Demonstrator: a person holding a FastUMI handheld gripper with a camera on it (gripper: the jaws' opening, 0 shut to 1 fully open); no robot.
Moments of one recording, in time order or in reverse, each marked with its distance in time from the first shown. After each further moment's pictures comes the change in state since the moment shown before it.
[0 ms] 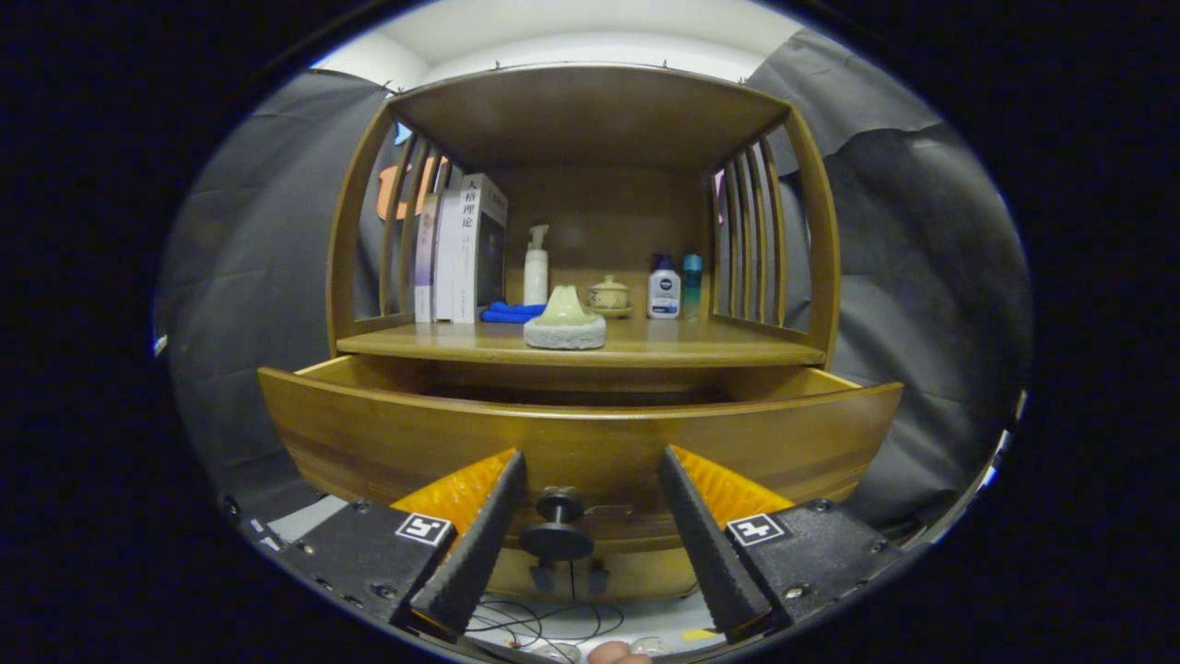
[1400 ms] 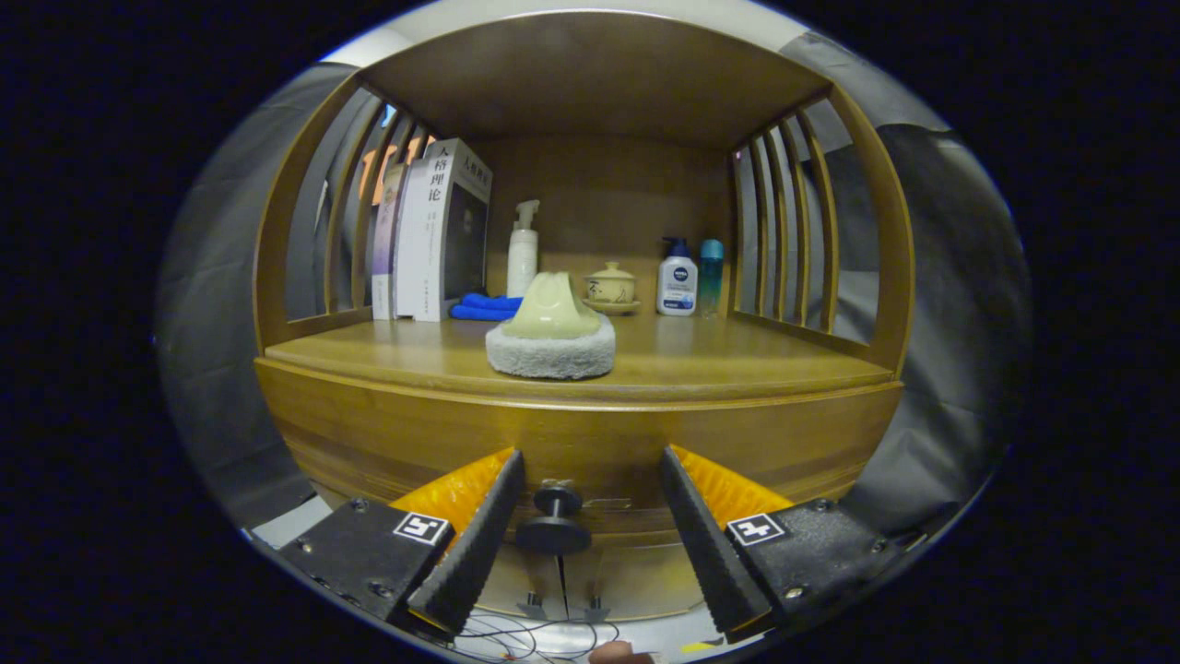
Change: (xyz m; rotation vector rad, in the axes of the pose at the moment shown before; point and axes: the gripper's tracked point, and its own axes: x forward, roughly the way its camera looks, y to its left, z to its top) arm 0.089 0.004 0.016 -0.016 0.033 -0.018
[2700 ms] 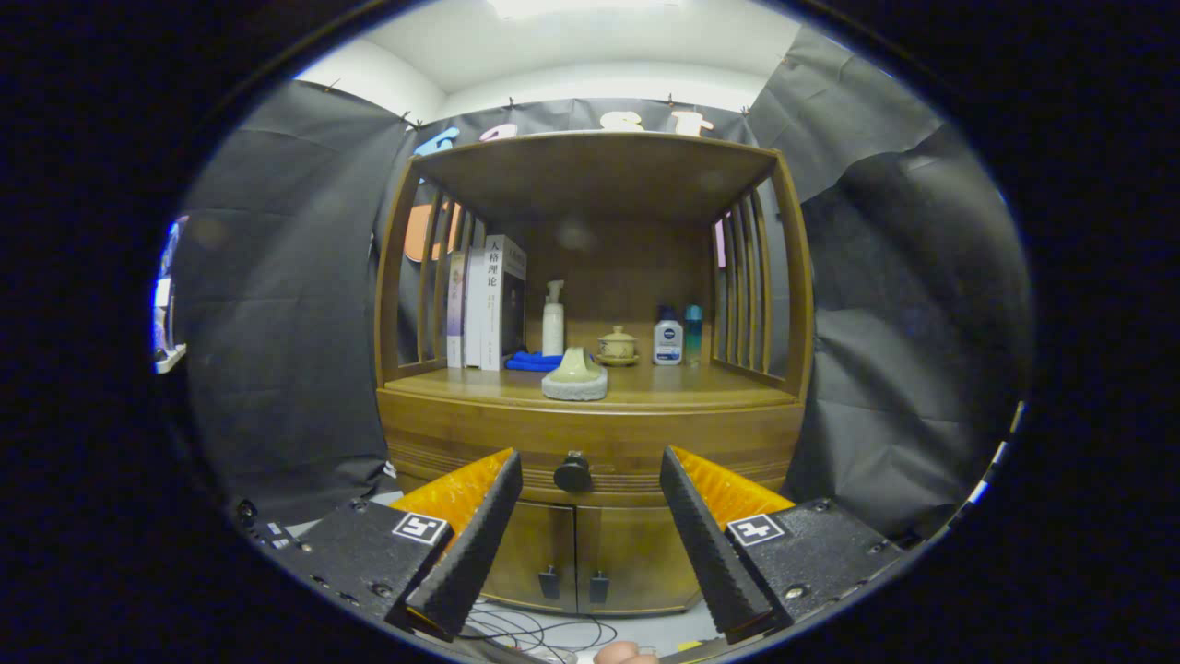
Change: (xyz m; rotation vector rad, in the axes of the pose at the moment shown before) arm -0.180 -0.023 0.014 0.014 -0.163 0.086
